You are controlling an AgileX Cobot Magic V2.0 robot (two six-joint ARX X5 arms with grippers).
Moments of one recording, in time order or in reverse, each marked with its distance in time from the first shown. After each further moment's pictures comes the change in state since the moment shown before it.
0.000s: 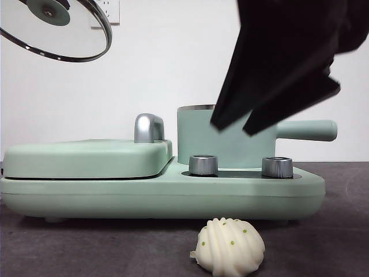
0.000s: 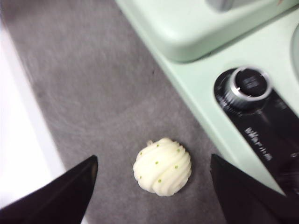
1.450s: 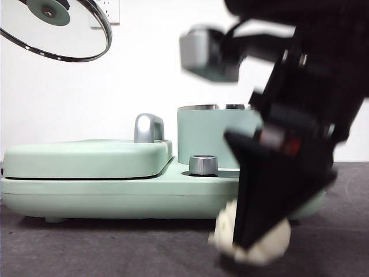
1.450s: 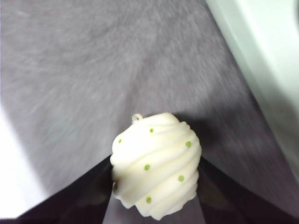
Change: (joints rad) left arm 0.000 0.000 0.000 0.000 0.000 0.000; right arm 0.029 0.262 0.019 -0.039 0.051 -0.047
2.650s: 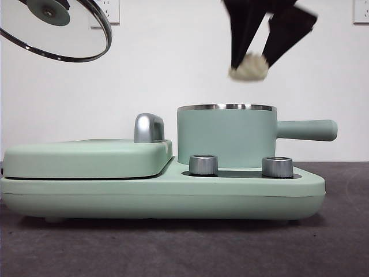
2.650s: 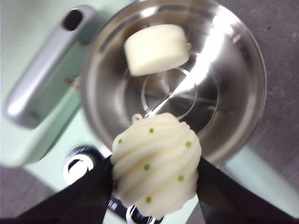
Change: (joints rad) left arm 0.000 0.000 0.000 0.000 0.000 0.000; right arm -0.430 0.272 0.868 -0.525 -0.004 0.108
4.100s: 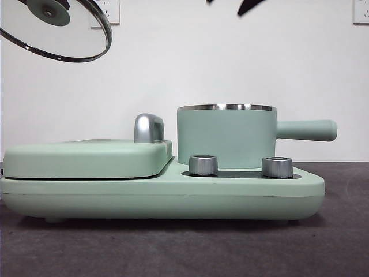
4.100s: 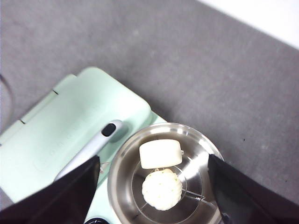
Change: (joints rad) left arm 0.000 0.000 0.000 -0.001 0.000 0.000; right arm -0.017 -0.048 0.211 0.092 -0.067 -0.087
